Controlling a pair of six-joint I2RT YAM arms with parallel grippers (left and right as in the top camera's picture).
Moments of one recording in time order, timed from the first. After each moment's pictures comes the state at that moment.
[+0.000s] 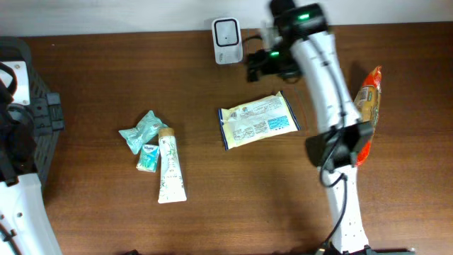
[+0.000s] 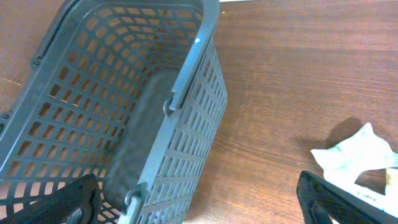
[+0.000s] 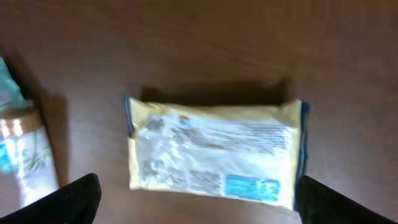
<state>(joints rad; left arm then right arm) 0.37 1.32 1.69 -1.10 -0.21 0.31 0.19 2.54 2.81 -1.69 -0.27 0.03</state>
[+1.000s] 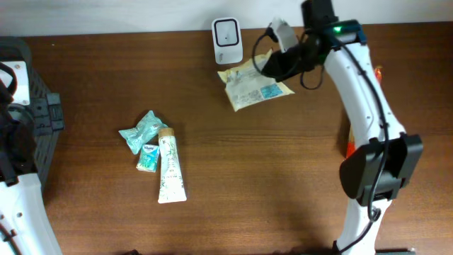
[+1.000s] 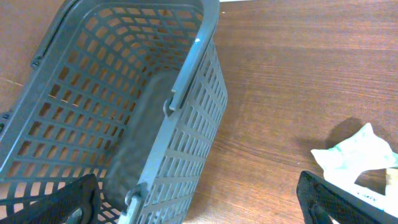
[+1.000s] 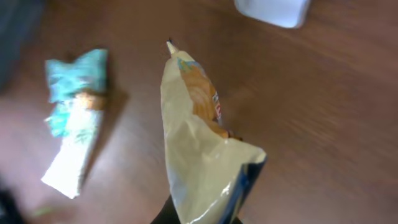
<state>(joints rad) 0.37 1.32 1.69 -1.10 -0.21 0.31 0.18 2.09 2.10 -1.14 -0.46 -0.20</state>
